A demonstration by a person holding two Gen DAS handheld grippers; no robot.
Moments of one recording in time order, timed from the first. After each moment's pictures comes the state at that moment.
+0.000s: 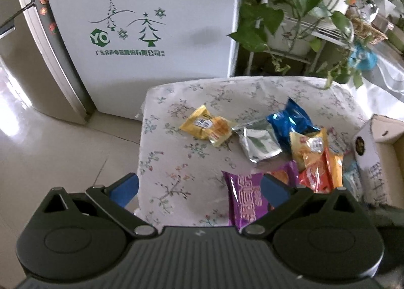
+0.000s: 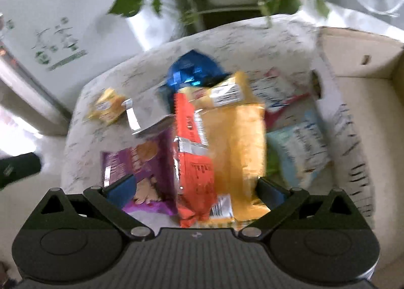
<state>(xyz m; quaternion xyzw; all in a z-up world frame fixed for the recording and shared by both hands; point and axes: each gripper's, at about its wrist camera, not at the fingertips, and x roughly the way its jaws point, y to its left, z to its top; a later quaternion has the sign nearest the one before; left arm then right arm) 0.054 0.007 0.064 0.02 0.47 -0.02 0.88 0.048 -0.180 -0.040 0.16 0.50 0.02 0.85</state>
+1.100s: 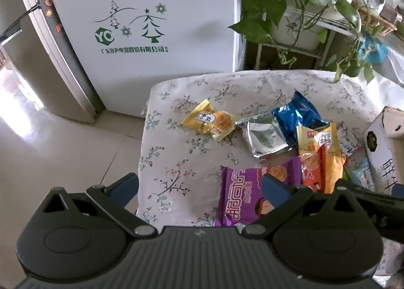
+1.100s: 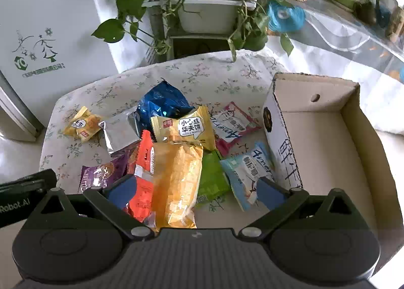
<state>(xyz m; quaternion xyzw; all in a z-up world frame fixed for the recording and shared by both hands) 0.051 -0.015 0.048 0.05 0.47 0.01 0.88 0.032 -0.184 0.010 0.08 0.48 -0.09 0.87</state>
